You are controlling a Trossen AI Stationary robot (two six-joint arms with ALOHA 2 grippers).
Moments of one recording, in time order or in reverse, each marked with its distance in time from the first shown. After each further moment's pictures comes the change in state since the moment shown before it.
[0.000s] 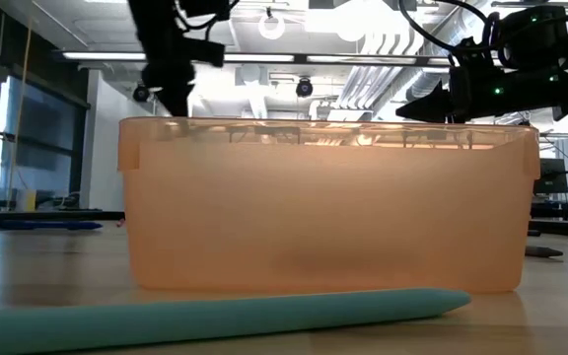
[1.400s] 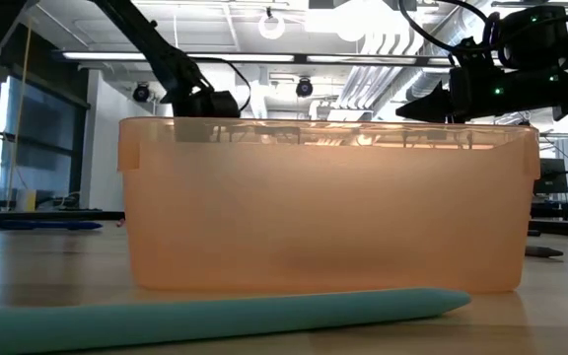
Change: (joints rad) left arm 0.565 0.413 0.063 0.313 0.225 0.285; right arm 0.000 0.000 0.000 0.001 0.000 -0.016
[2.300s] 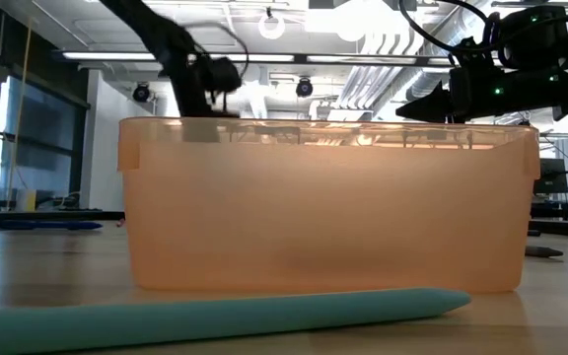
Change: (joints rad) left arm -0.083 -0.167 0.000 0.023 -0.074 0.160; right arm 0.000 0.000 0.000 0.000 0.000 -0.007
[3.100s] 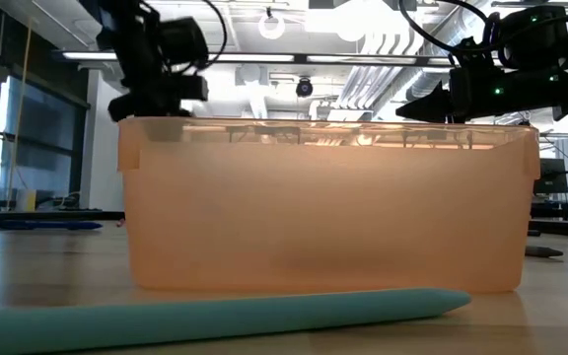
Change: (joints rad) left arm -0.247 -0.333 -0.361 -0.056 0.289 -0.012; right arm 0.000 0.000 0.000 0.000 0.000 0.000
